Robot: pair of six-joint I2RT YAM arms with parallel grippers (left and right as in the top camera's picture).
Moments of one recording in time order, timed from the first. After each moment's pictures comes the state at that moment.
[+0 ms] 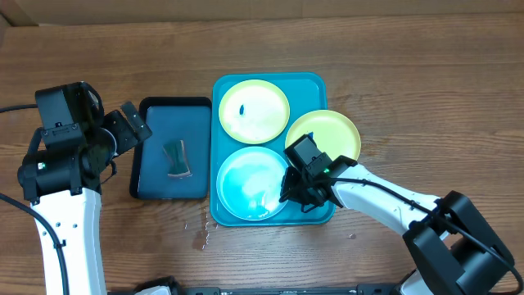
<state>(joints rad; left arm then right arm) 0.23 1.24 1.32 -1.02 0.00 -0.35 0.68 1.70 0.89 -0.46 -0.21 0.95</state>
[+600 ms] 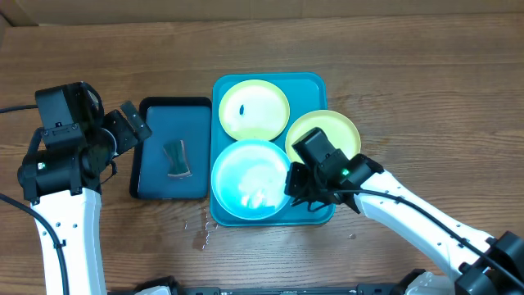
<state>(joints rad) 0.23 1.24 1.32 -1.02 0.00 -0.36 0.68 1.49 0.98 -0.64 -0.22 0.93</state>
